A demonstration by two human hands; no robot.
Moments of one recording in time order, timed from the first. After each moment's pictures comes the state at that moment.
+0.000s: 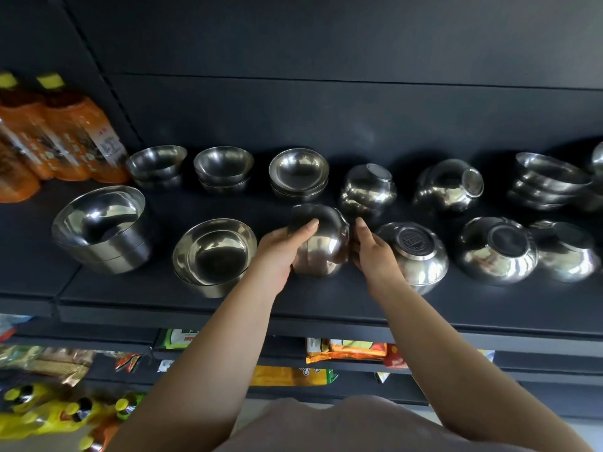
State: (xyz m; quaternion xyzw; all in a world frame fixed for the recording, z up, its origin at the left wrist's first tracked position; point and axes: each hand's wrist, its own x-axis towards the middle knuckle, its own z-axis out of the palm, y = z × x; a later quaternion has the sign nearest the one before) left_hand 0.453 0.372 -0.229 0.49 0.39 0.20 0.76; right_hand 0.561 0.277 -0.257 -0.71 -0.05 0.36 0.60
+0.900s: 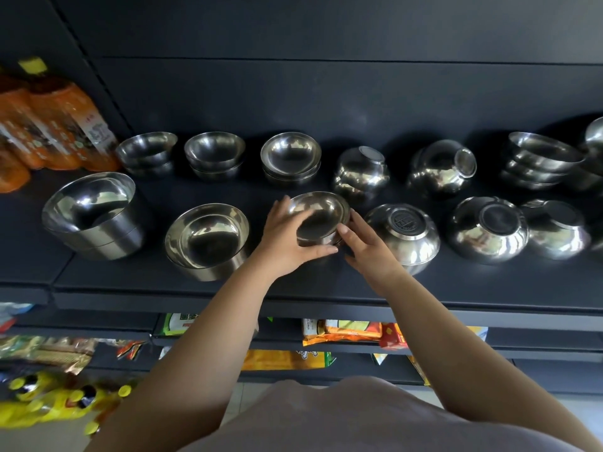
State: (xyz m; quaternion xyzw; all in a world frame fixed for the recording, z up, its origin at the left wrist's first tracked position) left_hand 0.445 0.358 -0.229 0.88 0.31 0.06 0.37; right_hand 0.557 0.246 -0.262 -0.67 -0.20 0.40 0.59
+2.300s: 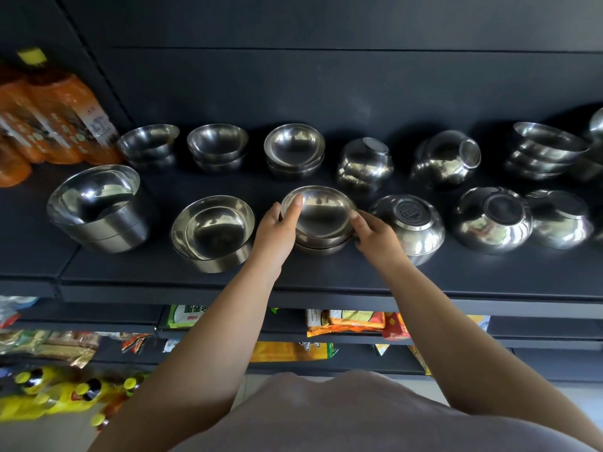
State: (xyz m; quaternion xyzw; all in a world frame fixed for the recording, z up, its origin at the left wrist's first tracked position) left_hand 0.445 0.364 -0.243 0.62 0.45 0.19 0.61; right_hand 0.556 0.252 -0.260 -0.78 -0.20 0.31 0.51
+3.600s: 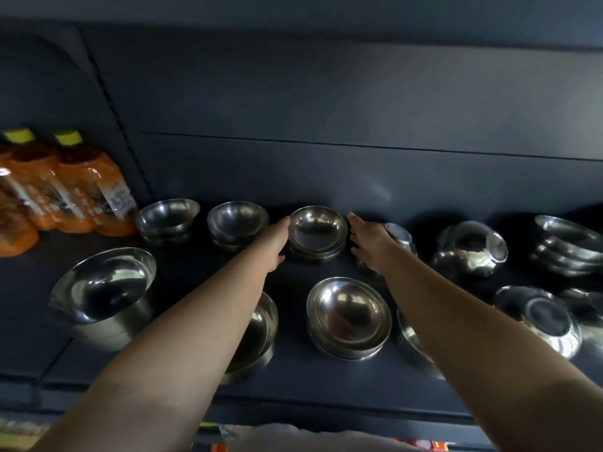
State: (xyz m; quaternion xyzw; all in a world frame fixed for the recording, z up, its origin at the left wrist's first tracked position) left_hand 0.518 0.509 -0.215 0.52 0.48 0.13 0.69; right_hand 0.643 0.404 -0.217 -0.73 -0.09 0.39 0.56
